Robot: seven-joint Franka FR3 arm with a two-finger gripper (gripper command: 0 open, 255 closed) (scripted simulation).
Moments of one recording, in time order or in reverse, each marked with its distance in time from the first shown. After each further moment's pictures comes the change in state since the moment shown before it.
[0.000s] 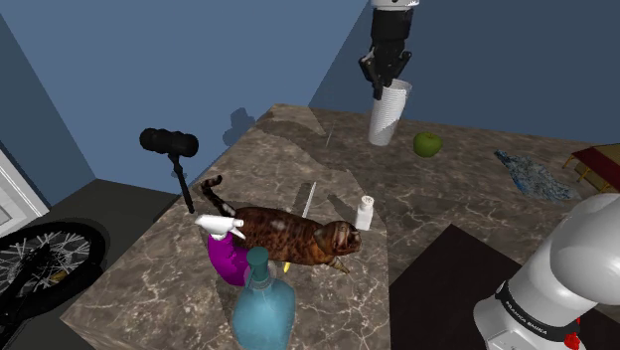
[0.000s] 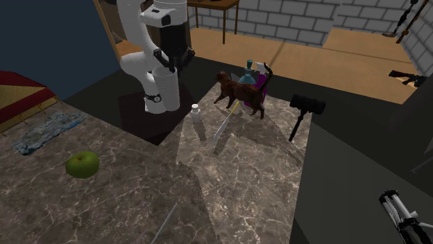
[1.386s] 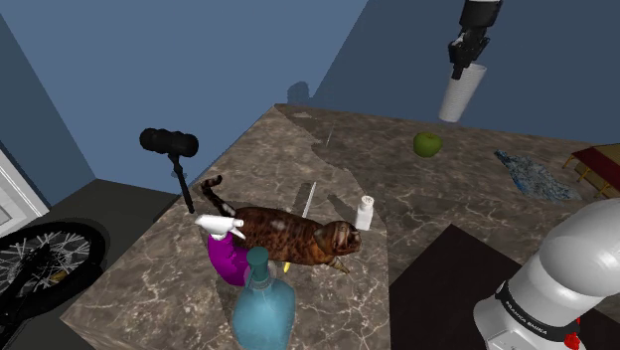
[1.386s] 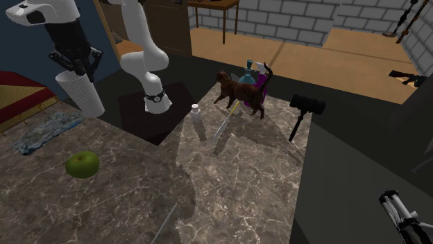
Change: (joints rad) arm -0.170 -0.073 -0.356 -0.020 -0.105 -0.011 -0.515
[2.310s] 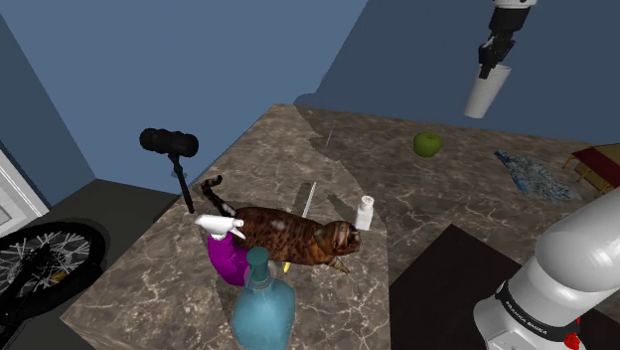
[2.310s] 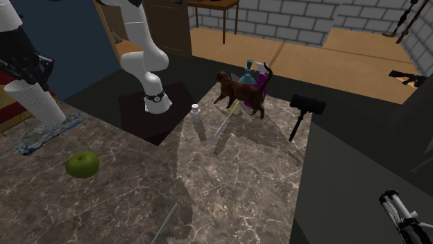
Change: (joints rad) arm -0.082 0.127 -0.181 0.104 -0.011 0.051 -0.261
